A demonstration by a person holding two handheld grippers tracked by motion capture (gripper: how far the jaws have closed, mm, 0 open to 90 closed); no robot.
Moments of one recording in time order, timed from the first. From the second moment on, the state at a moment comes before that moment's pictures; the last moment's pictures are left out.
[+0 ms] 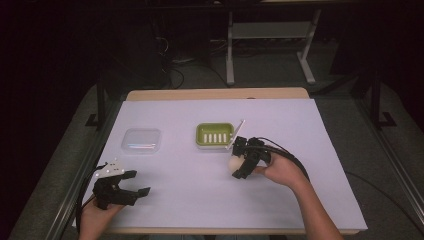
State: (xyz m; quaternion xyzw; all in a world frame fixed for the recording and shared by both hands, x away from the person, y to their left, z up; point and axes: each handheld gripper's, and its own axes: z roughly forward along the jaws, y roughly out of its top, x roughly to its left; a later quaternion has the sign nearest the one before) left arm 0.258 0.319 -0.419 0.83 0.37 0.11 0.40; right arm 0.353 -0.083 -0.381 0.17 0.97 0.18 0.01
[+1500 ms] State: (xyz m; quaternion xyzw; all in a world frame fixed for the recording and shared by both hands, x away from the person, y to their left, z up) left arm 0.259 0.321 -0.419 0.83 0.36 0.11 0.40; right arm 0.398 -0.049 -0.360 0.15 0.97 0.18 0.01
